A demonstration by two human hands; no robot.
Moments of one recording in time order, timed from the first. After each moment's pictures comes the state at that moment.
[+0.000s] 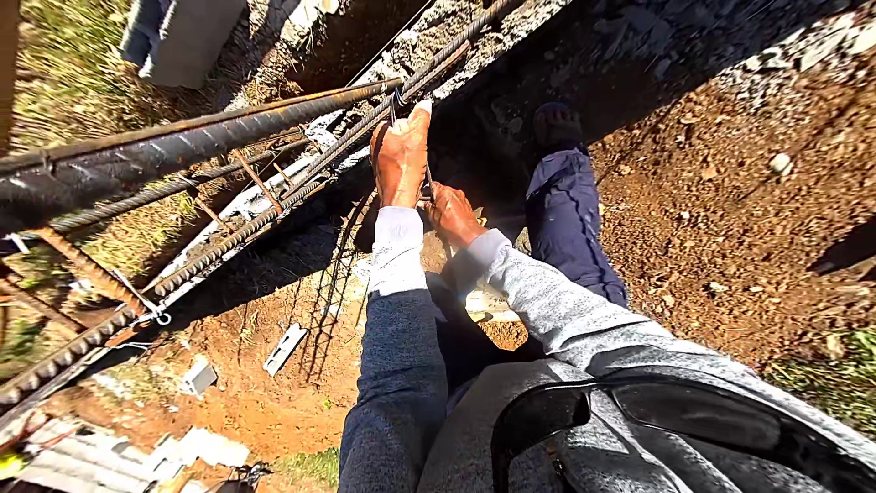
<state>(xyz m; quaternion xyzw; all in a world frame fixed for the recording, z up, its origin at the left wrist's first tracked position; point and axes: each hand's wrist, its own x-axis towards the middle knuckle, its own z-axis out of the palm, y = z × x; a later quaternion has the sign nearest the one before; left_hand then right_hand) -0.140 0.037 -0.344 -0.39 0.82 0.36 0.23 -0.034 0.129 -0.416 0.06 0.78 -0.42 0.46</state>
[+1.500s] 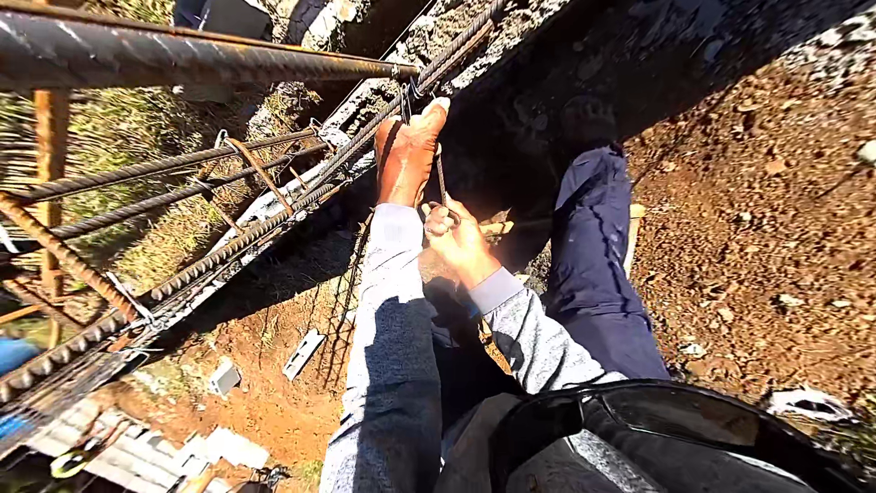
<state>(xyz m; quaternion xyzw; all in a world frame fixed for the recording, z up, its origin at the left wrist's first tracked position) -0.140 0.016 -0.351 -0.33 0.80 0.43 0.25 0.009 0.087 -0.402 0.48 -0.15 -0.84 0.19</state>
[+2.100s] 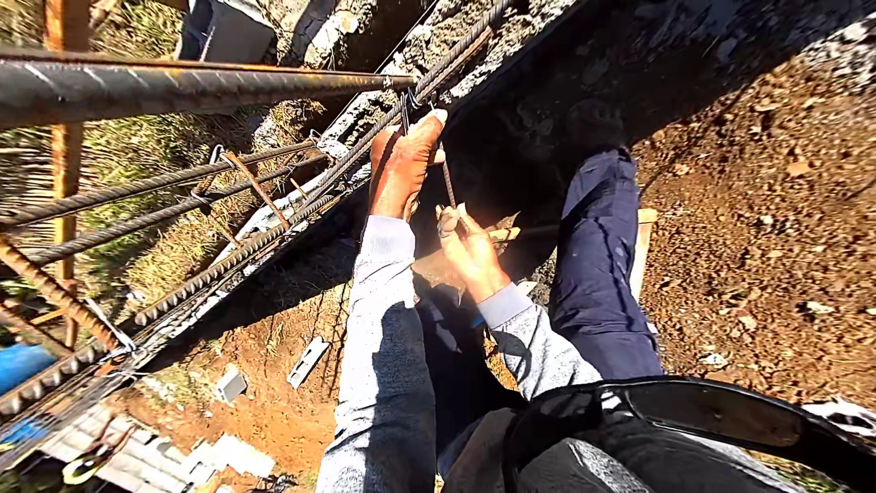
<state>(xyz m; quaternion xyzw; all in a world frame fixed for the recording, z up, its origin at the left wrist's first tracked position) -0.141 0.012 -0.351 -0.33 0.74 0.53 0.25 0.023 0.104 -0.412 0.46 -0.23 -0.85 0.14</state>
